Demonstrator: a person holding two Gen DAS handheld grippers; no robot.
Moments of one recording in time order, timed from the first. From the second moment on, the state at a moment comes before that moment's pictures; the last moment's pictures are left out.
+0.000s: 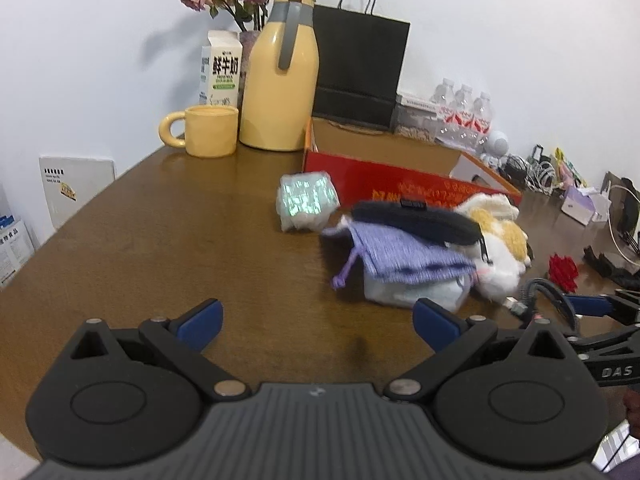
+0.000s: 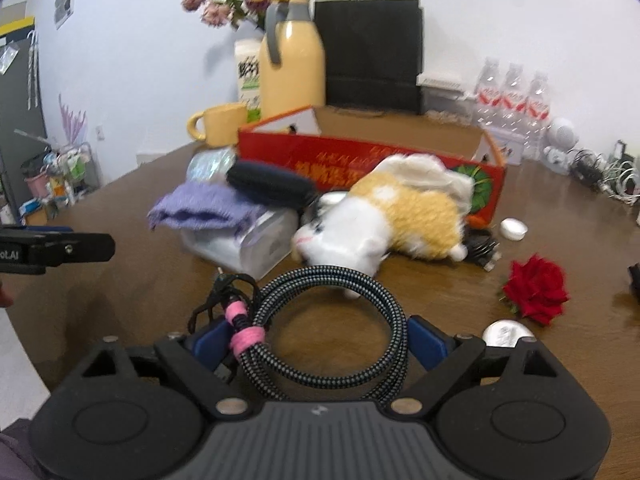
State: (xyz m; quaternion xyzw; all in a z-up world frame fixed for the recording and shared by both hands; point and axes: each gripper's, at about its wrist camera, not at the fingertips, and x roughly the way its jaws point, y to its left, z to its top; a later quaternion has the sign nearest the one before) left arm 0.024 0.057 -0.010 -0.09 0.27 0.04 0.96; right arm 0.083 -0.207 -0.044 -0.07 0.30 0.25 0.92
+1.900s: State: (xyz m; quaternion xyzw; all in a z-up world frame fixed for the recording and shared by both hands) left arm 0.229 0.052 0.068 -0.07 0.19 0.04 0.98; right arm 0.233 -0.191 0.042 -0.04 0.16 0.18 0.97
